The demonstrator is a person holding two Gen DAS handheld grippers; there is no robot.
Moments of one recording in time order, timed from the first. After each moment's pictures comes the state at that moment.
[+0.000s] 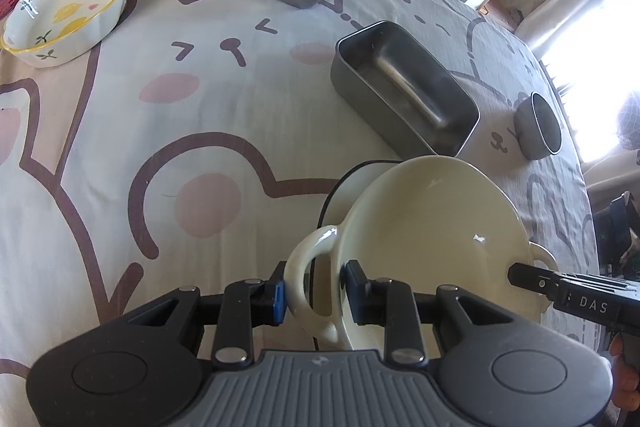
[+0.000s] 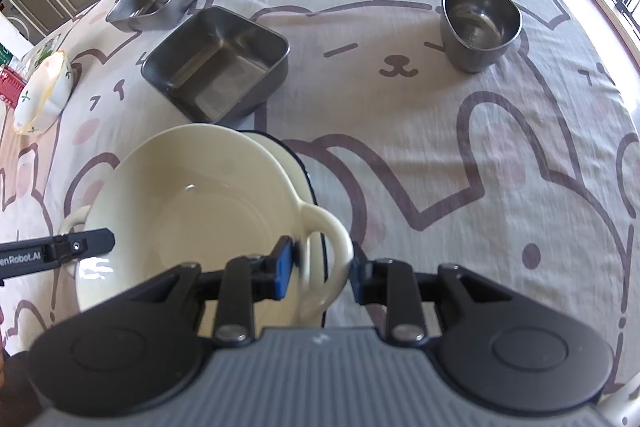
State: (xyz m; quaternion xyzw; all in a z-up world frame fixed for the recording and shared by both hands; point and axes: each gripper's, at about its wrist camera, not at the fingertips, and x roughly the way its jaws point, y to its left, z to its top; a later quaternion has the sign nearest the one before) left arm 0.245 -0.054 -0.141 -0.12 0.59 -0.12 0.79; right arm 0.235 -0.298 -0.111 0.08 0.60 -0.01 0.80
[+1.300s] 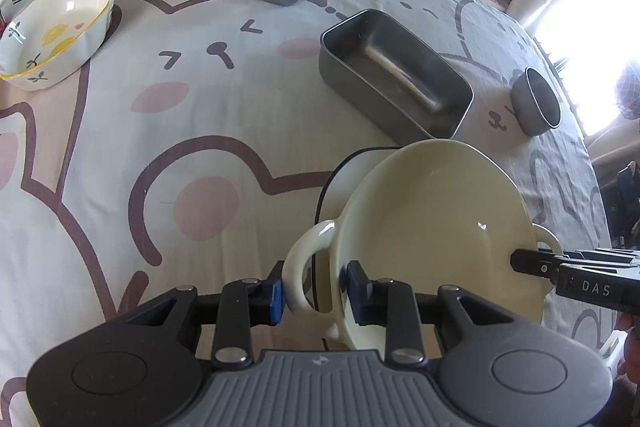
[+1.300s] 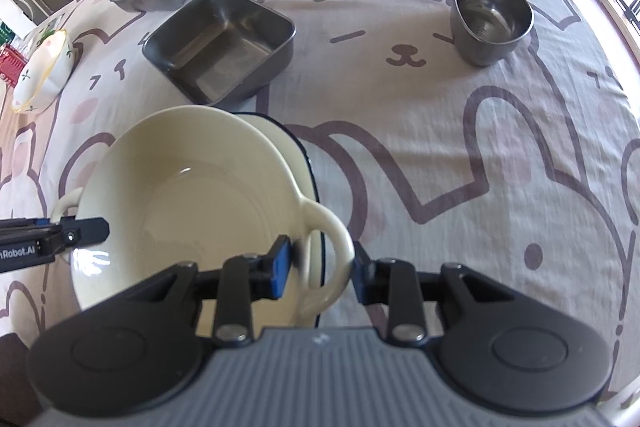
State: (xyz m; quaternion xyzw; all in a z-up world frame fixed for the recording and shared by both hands) left arm 0.243 -0.062 -0.142 -0.07 0.58 -0.13 0.80; right arm 0.236 -0.295 -0.119 0.06 0.61 0.00 0.79
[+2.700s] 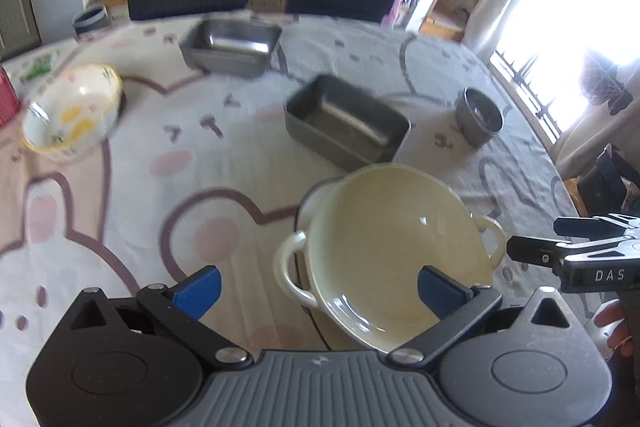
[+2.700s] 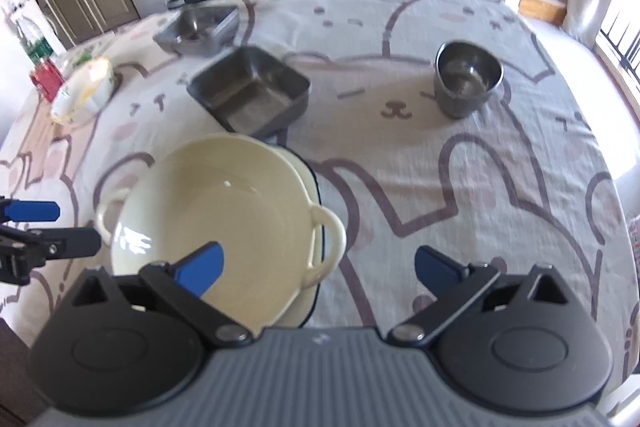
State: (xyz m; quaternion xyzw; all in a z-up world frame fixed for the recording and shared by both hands) left arm 0.192 -0.051 -0.072 -0.03 0.49 -0.17 0.85; right arm 0.180 -0.295 -0.060 0.04 0.52 0.02 0.85
